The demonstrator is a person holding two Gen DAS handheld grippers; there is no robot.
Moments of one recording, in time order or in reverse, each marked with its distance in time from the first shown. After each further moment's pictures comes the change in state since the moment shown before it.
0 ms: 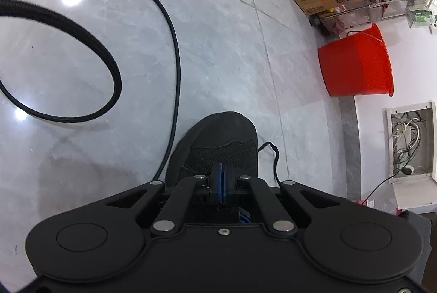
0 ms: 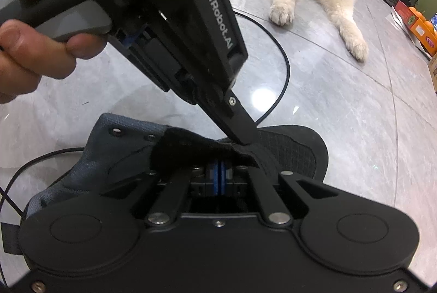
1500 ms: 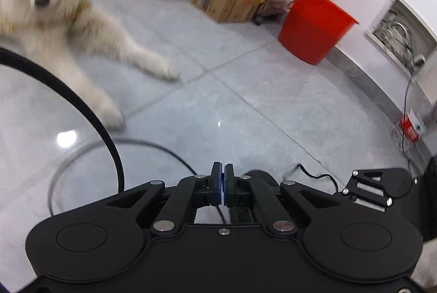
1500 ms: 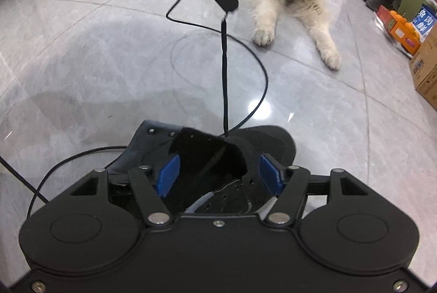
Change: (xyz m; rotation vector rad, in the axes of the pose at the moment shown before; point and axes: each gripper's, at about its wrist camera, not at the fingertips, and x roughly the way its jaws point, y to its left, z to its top) left arm -0.112 -0.089 0.036 0.778 -0.154 0.166; right arm -0.078 -0.006 0.001 0.052 -0.083 -0.027
